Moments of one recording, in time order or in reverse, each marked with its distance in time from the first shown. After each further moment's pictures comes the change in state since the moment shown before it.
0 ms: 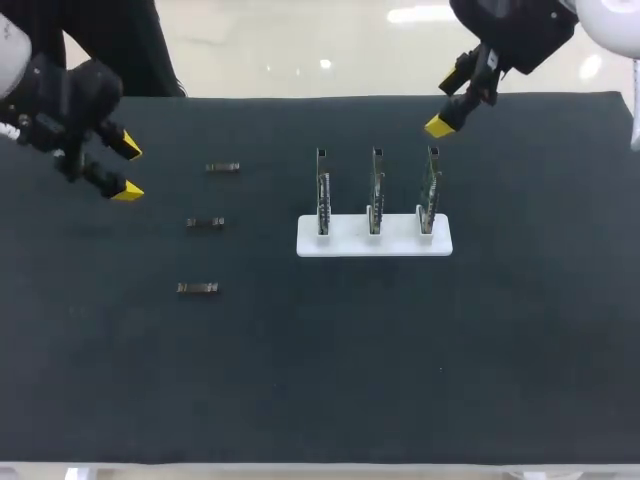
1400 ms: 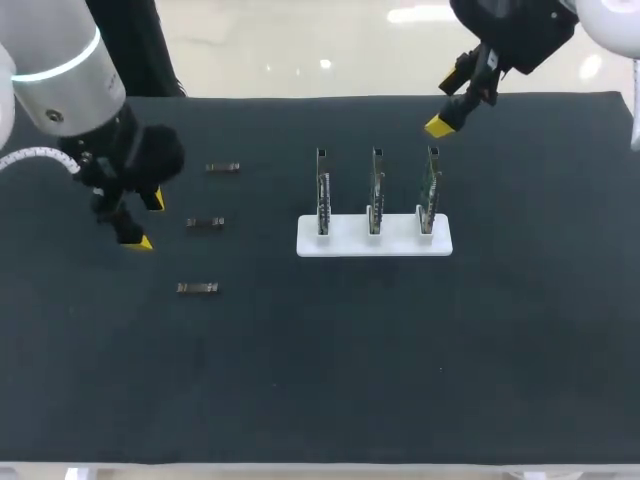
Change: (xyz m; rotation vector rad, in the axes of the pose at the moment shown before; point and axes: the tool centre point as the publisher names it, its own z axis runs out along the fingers) left arm 0.026 -0.037 0.052 0.141 0.328 0.228; right arm 0.000 0.000 0.000 0.000 0.000 0.000
